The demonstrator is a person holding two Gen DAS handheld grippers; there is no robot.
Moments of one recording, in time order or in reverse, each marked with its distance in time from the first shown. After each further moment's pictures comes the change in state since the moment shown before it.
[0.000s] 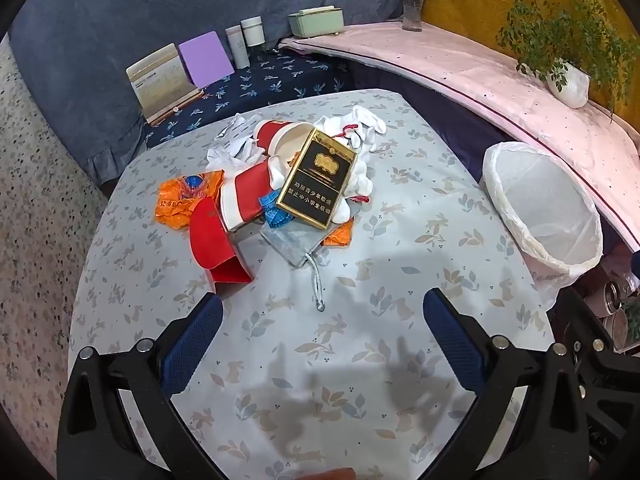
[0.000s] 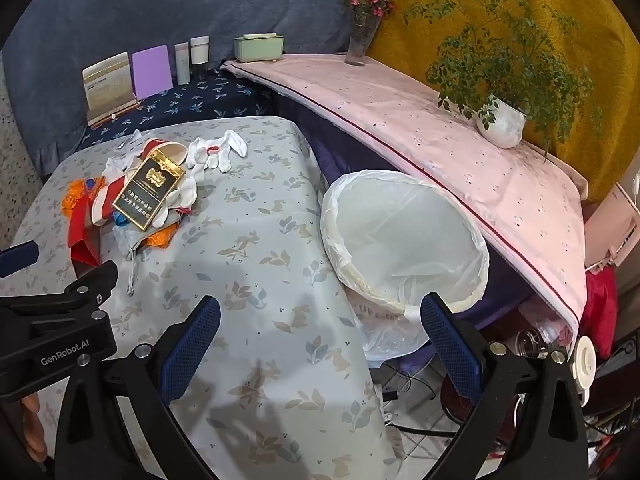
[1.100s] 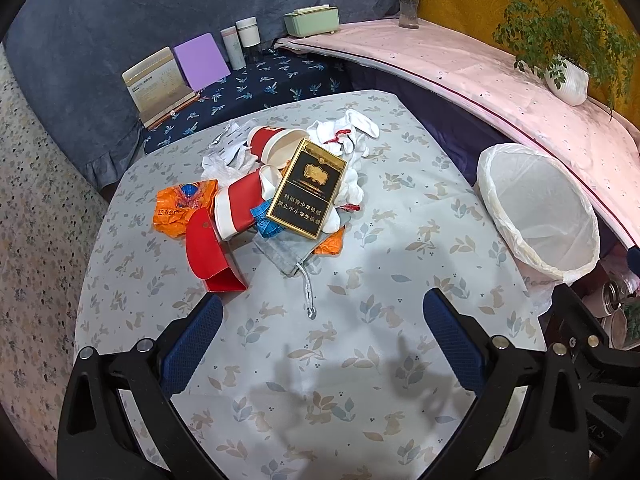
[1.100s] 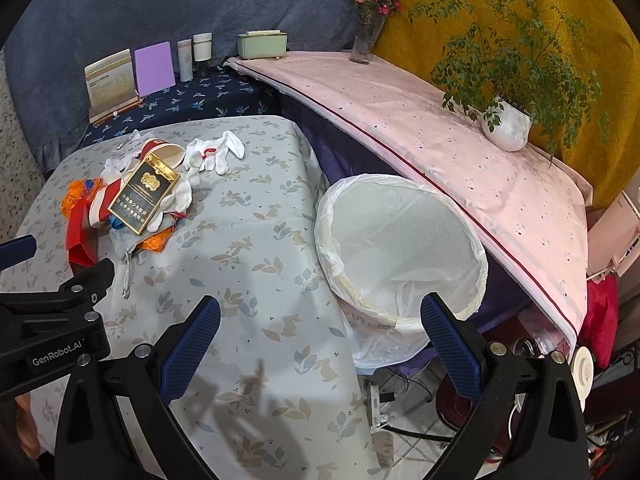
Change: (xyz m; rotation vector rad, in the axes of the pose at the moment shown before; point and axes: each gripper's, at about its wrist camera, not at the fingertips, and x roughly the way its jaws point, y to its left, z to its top) left arm -0.004 -0.010 0.011 0.012 0.018 0.016; right arm 0.005 -0.010 0.014 -0.021 0.008 0.014
